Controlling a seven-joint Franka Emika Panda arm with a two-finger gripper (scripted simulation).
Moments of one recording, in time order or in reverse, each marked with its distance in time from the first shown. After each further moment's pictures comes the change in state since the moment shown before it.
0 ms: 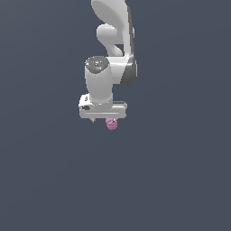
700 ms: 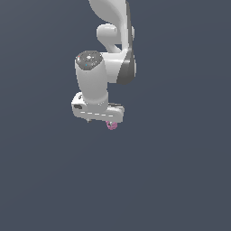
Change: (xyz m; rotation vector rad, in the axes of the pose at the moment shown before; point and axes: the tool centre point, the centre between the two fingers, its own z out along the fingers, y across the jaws) arm 0.028 0.015 -0.027 -0.001 -0.002 0.158
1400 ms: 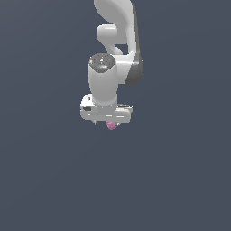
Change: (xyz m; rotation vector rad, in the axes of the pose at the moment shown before) arm -0.002 -0.030 0.006 -0.010 0.004 -0.062
